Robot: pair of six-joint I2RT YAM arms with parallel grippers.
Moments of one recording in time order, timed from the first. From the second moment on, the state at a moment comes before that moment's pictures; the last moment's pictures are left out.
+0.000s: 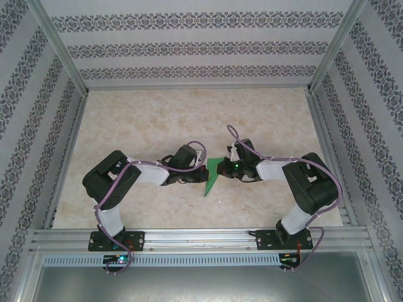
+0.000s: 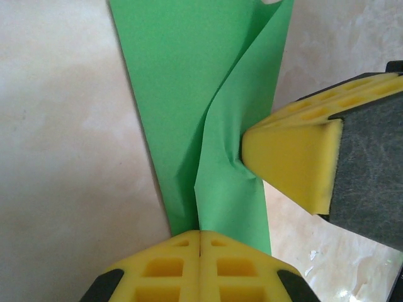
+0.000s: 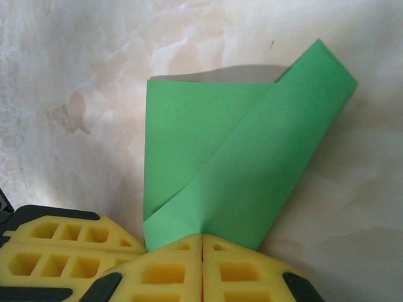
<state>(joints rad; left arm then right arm) -0.70 1.82 0.80 0.18 0.37 -0.70 0.45 1.66 0.63 0.10 -0.50 0.71</state>
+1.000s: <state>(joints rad) -0.70 1.53 0.77 0.01 0.41 -0.74 0.45 1.68 0.64 0.10 -0.51 0.65</state>
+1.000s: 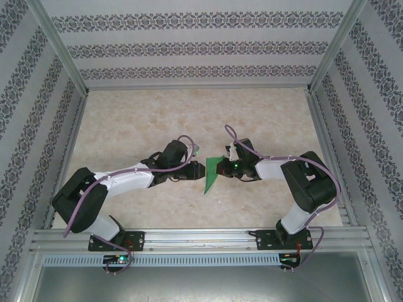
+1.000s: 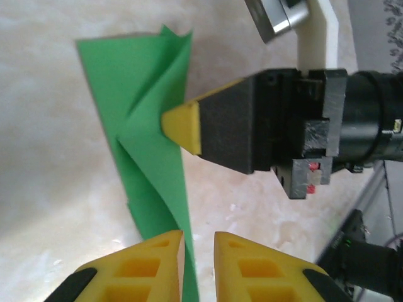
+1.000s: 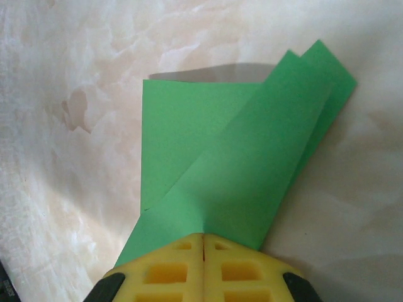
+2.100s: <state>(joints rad) -0.73 1.67 0.83 0.08 0.53 -0.77 0.46 1.68 0.66 0.06 -0.50 0.62</state>
